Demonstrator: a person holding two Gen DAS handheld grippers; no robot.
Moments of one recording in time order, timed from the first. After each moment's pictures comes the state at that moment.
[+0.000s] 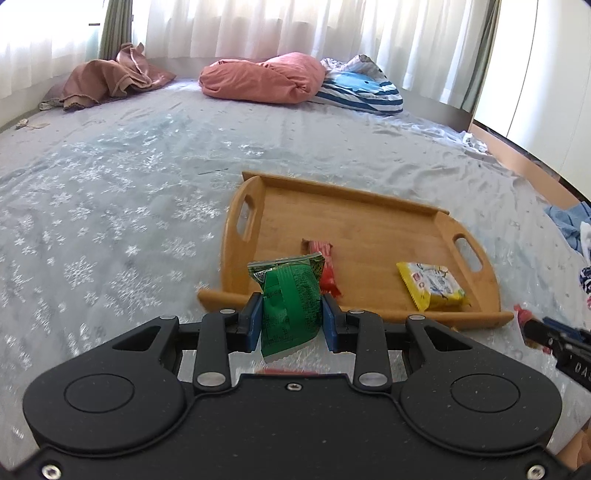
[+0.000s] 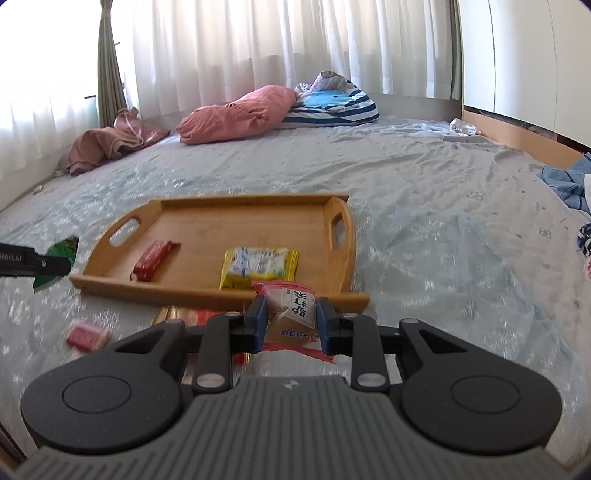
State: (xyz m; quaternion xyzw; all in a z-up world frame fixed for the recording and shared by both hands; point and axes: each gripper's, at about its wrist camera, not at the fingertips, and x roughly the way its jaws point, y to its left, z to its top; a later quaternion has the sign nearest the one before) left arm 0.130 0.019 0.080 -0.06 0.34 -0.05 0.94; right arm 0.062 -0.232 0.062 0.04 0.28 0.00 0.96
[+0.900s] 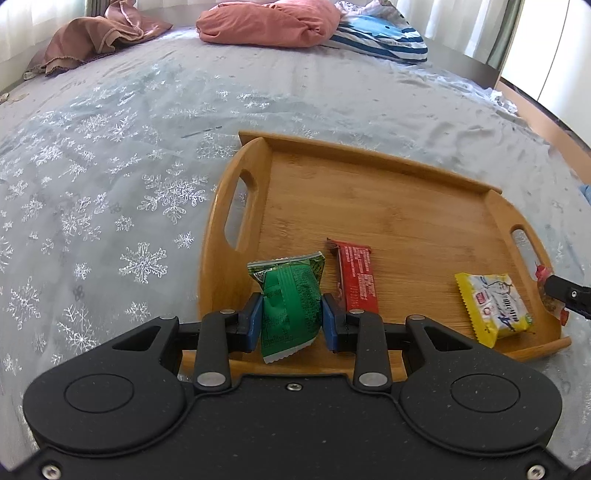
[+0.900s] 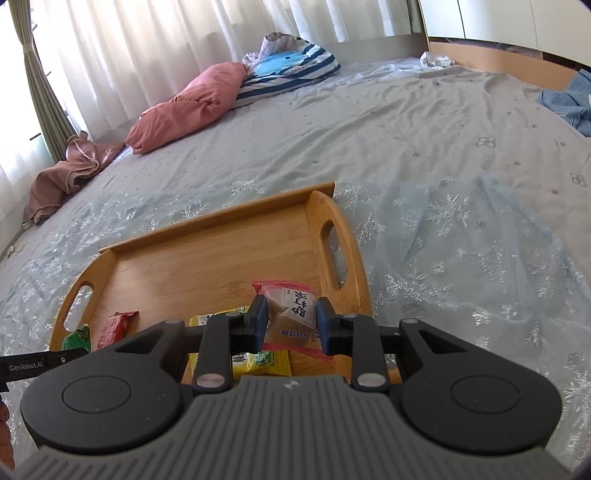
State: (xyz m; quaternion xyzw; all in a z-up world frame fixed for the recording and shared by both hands) left arm 0.254 0.014 0.028 -0.04 0.43 -0.03 0.90; right arm 0.186 -0.261 0.041 0.16 0.34 -0.04 0.93
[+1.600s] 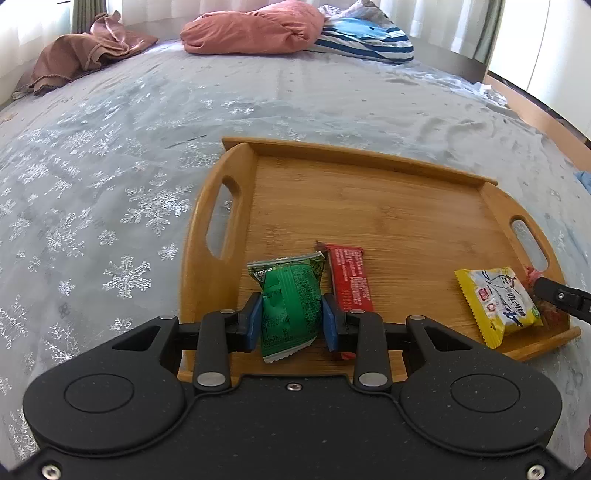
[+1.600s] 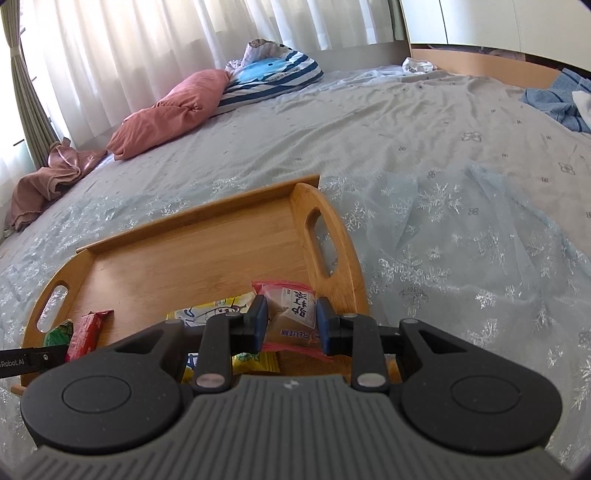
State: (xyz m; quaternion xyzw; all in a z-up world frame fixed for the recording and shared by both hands) left arm 0.257 0.003 0.019 -0.02 0.41 -0.05 0.91; right arm 0.187 -0.254 0.016 0.16 0.32 -0.08 0.93
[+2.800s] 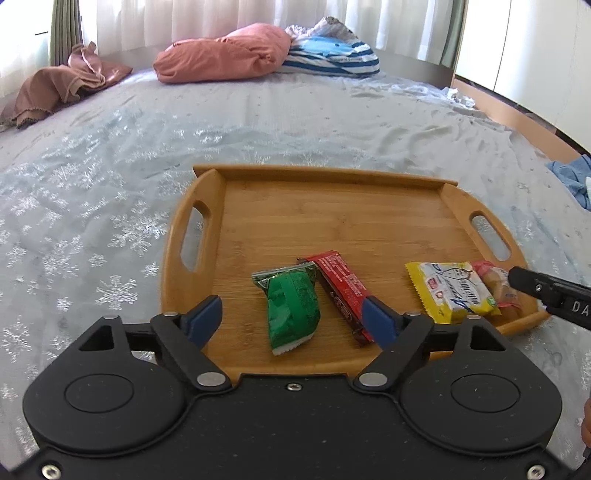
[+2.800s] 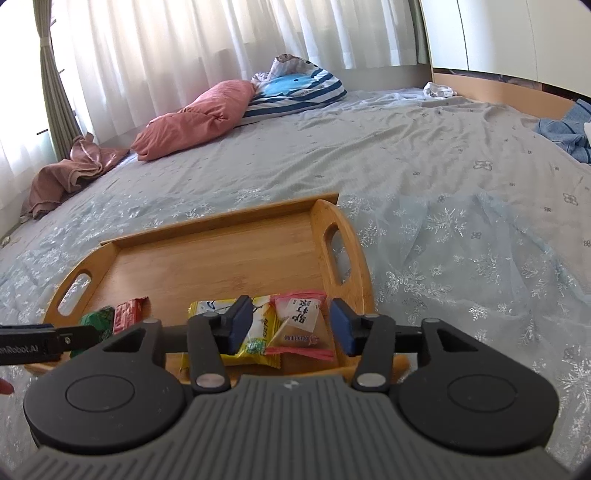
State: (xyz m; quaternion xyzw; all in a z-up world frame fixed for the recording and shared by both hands) left arm 0.222 -0.009 0.042 0.00 0.38 -0.09 0.92; right arm 0.160 -0.243 0.035 0.12 0.30 -0.05 0.95
